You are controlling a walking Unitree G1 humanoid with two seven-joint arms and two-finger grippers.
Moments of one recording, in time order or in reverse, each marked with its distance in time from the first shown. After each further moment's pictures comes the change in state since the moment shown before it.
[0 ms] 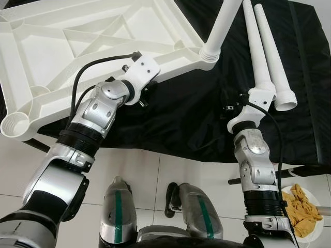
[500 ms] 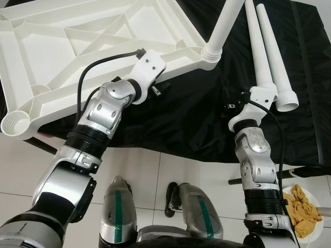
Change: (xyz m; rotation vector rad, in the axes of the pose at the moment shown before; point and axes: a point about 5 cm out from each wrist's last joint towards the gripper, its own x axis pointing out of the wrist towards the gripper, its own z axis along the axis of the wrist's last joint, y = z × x) left arm 0.003 -0.008 0.012 -0.062 -0.074 -0.012; right arm 0.003 -0.001 0.004 -0.003 -0.013 -0.004
